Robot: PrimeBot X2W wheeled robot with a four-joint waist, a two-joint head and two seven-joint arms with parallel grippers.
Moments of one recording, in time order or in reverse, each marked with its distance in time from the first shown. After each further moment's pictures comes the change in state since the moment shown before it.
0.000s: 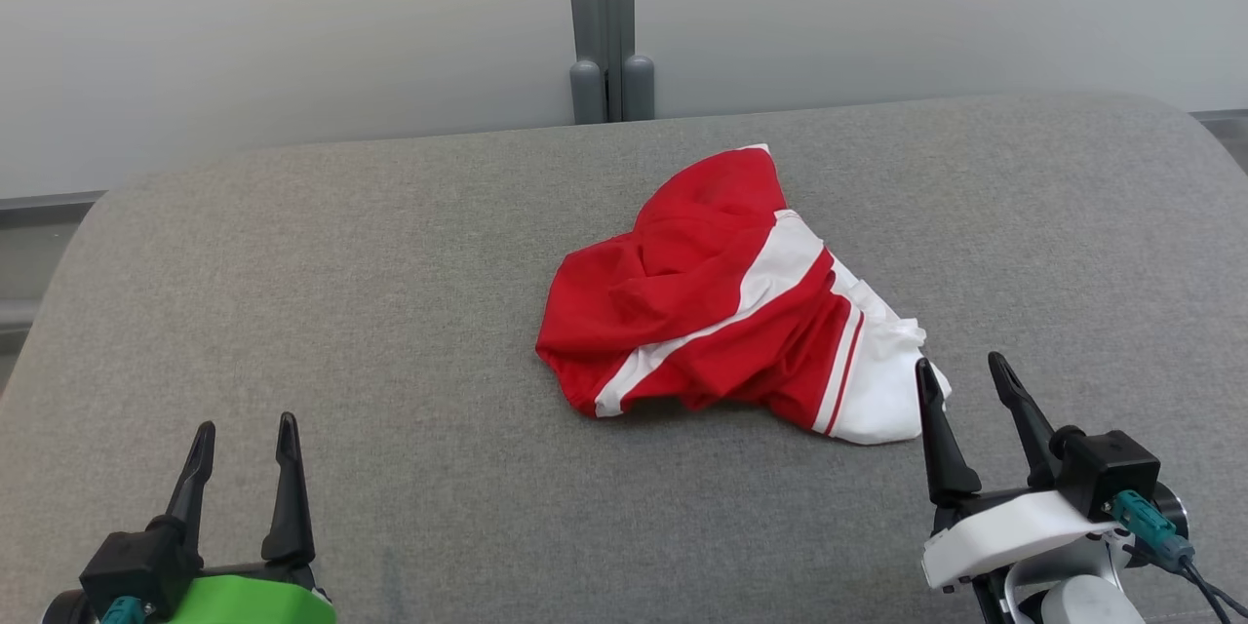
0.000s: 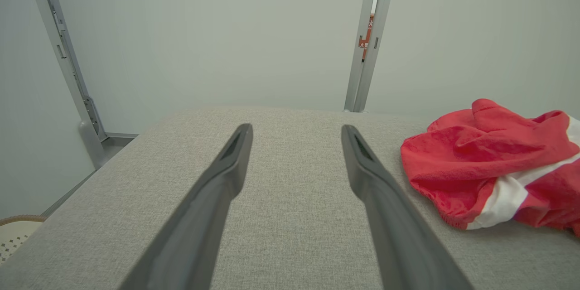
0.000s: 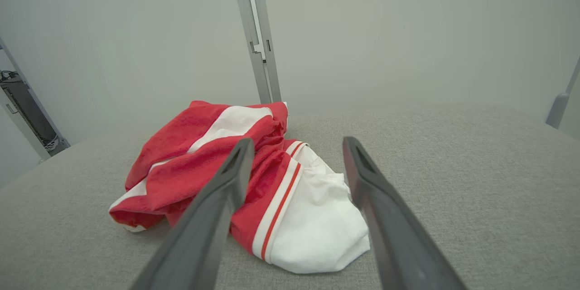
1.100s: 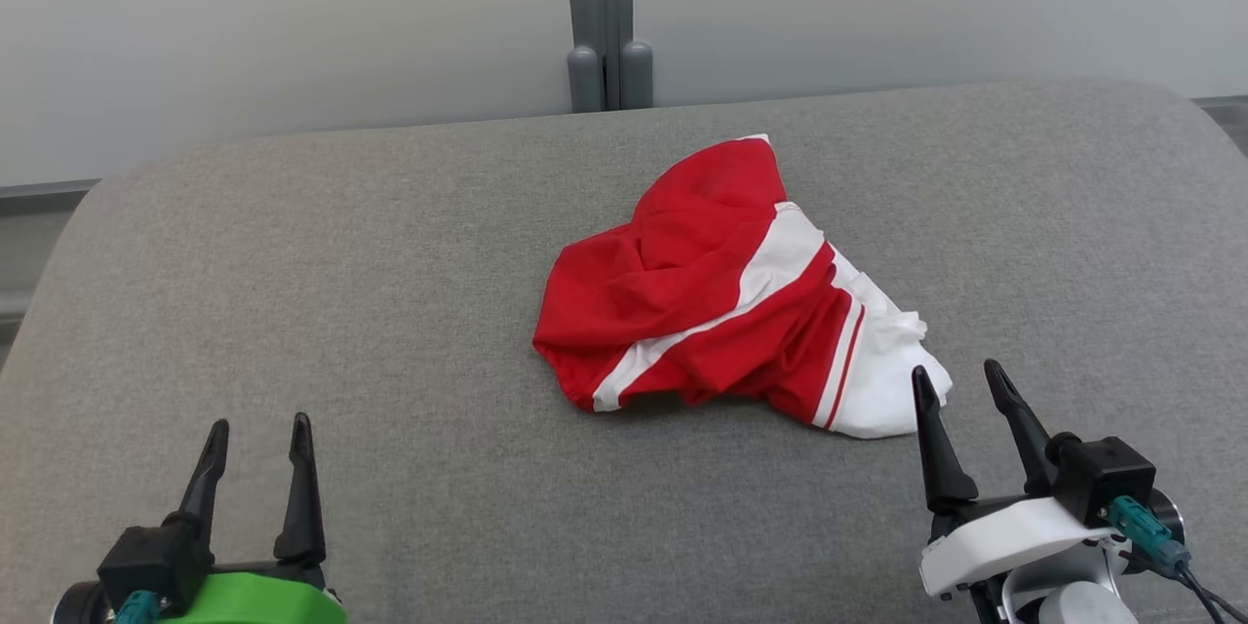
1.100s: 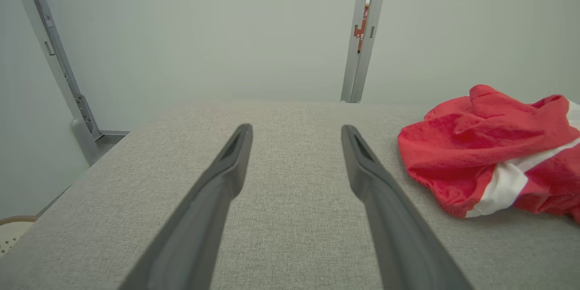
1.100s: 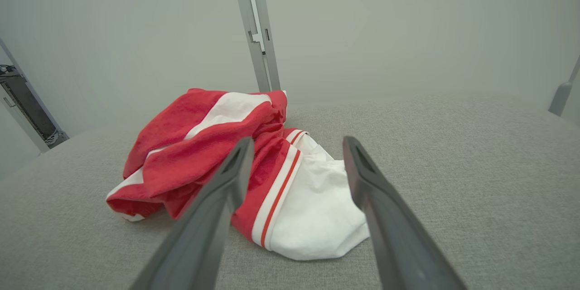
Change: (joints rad) left arm -0.005 -0.004 -0.001 0.011 0.021 -0.017 0.000; right arm 0.009 0.001 0.004 0.004 0.002 0.000 0.000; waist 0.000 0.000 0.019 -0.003
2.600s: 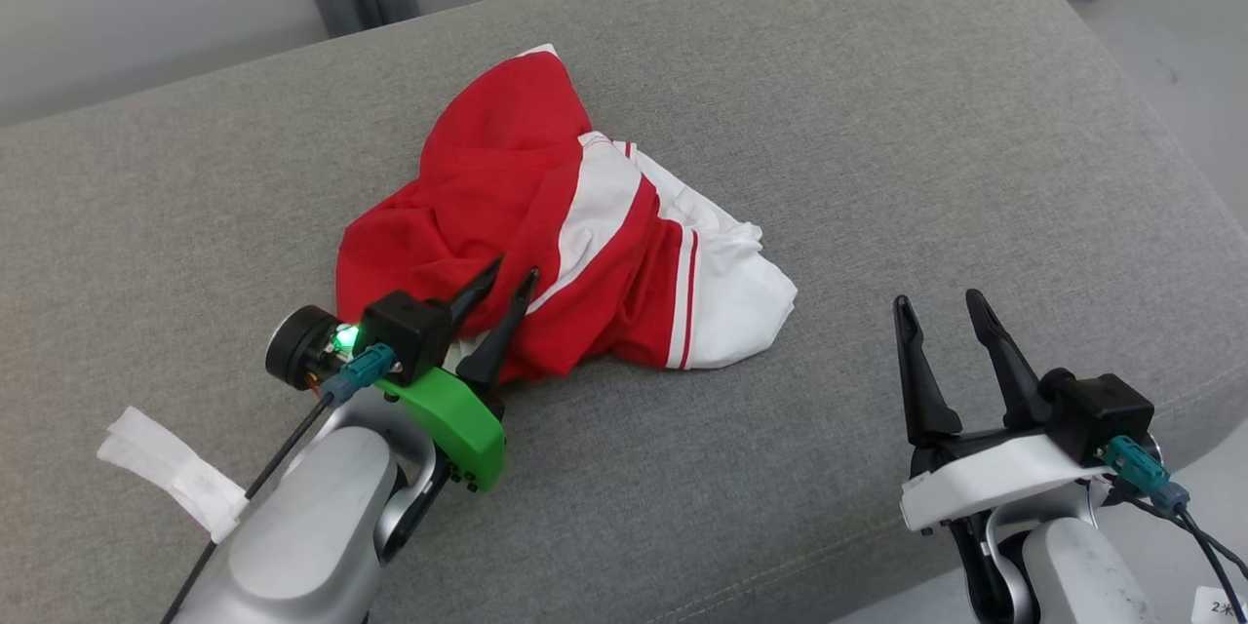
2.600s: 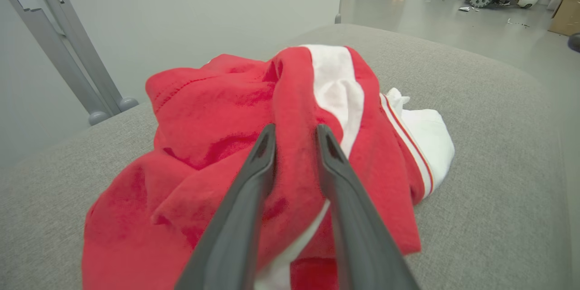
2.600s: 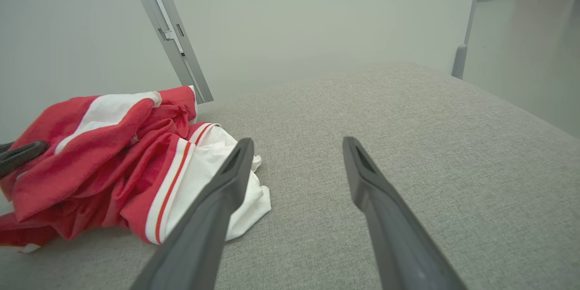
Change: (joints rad) left arm -0.587 0.145 -0.732 0.347 -0.227 -0.008 0.016; right arm -0.109 0.001 0.036 -0.002 0.062 0.000 -0.004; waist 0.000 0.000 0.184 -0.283
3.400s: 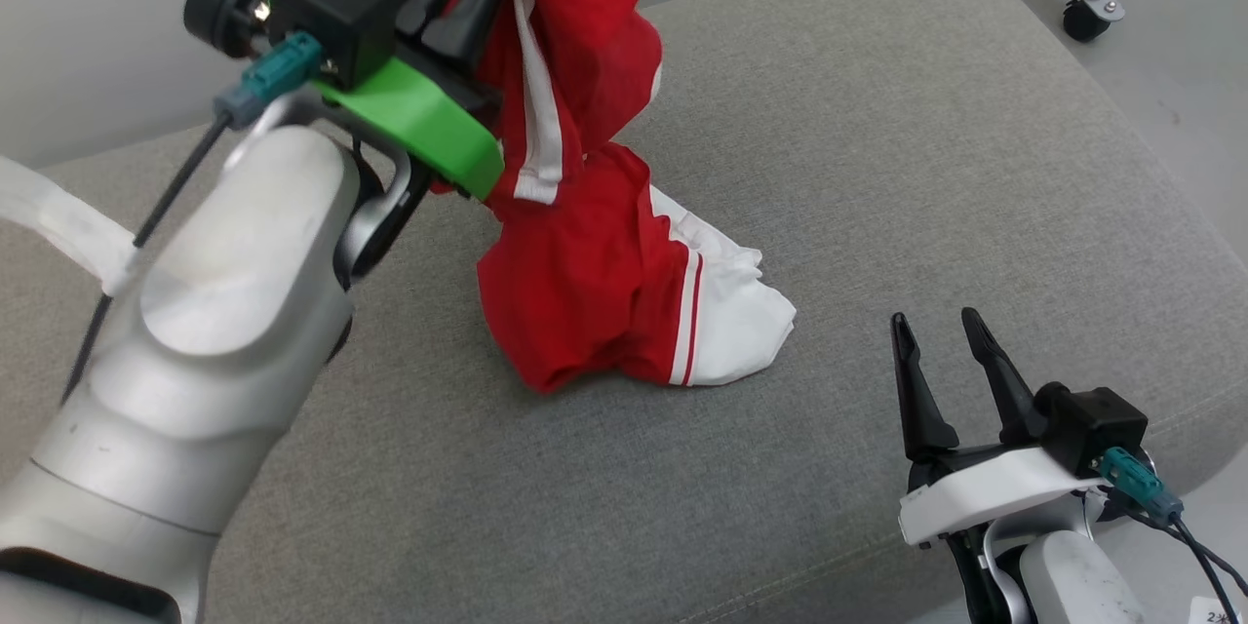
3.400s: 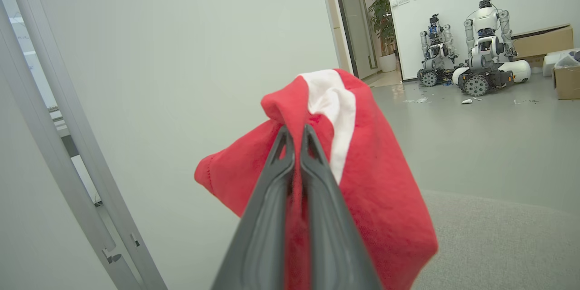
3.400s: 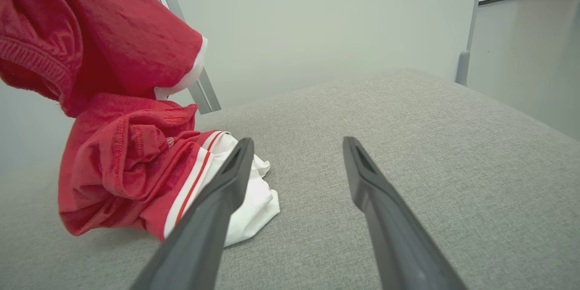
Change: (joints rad) left arm -0.428 0.002 0.007 -0.079 -0.051 0.000 0.010; right arm 0.017 0.000 0.004 0.019 0.009 0.000 0.000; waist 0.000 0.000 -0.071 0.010
